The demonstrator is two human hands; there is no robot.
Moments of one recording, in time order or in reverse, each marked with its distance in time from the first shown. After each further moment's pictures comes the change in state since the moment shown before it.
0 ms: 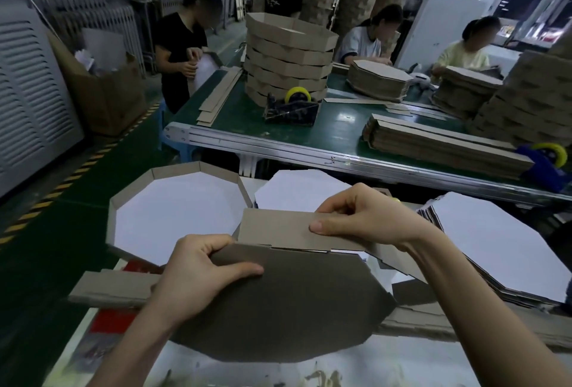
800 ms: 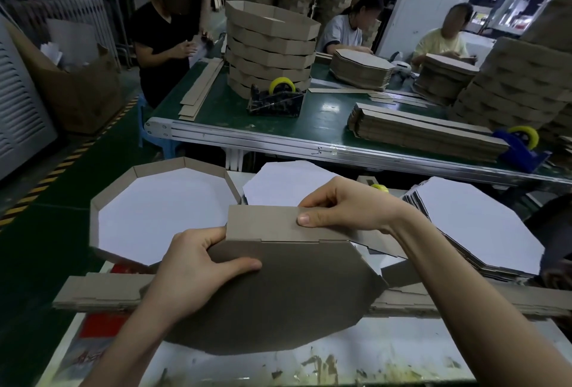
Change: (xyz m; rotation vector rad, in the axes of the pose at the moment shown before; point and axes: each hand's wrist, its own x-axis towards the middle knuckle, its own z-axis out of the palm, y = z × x) left_hand 0.004 -0.003 0.001 0.088 -0.032 0.113; right_hand 0.008 0.000 0.006 0.025 -0.157 -0.029
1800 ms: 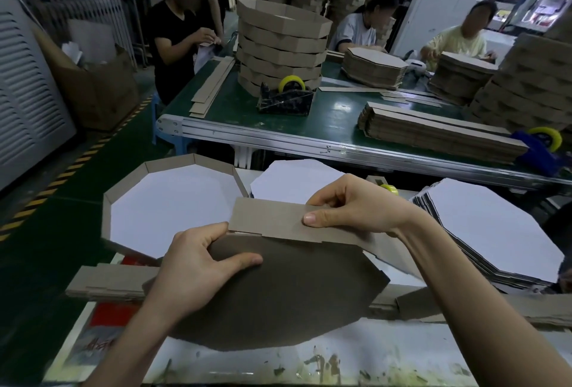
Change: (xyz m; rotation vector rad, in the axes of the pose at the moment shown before) left_hand -0.007 0.004 0.006 0.011 0.078 -0.070; right_hand -0.001 0.013 -0.002 0.087 0.056 -0.042
